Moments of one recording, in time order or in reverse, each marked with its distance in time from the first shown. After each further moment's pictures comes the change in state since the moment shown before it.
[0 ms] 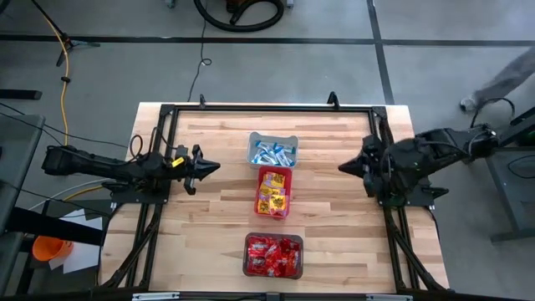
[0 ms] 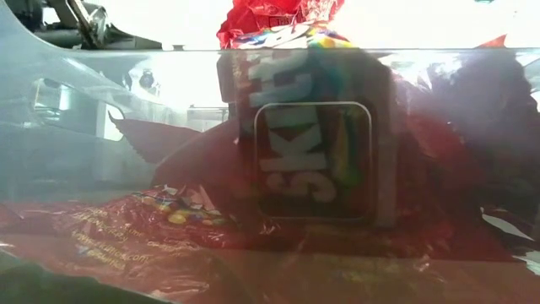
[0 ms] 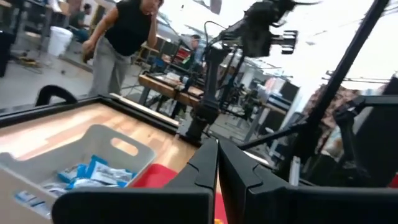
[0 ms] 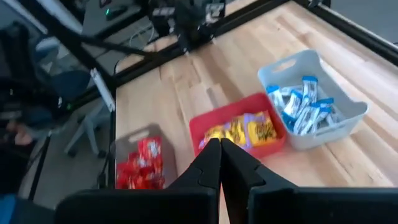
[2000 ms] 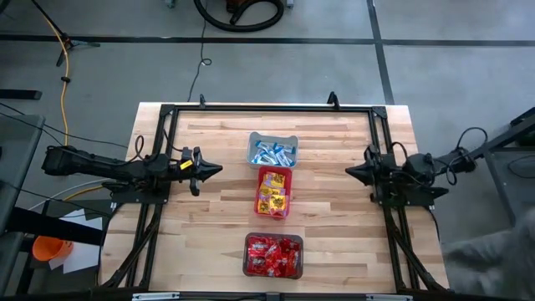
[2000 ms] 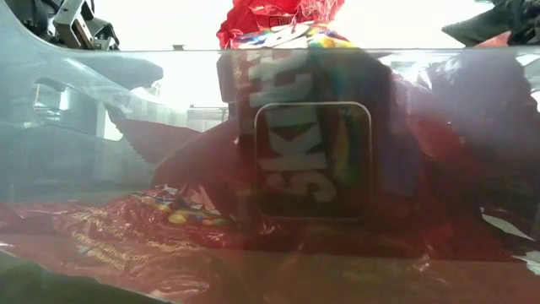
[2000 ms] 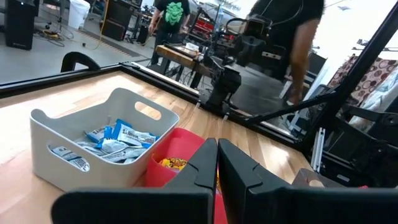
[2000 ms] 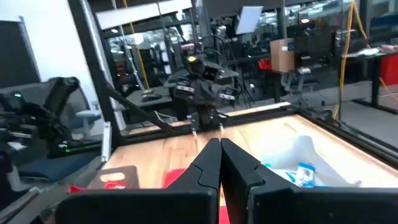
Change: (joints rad) left arm 0.001 -0.004 0.000 -0.159 -0.030 -0.003; right arm -0.018 -0.861 -0.999 0.773 0.039 -0.497
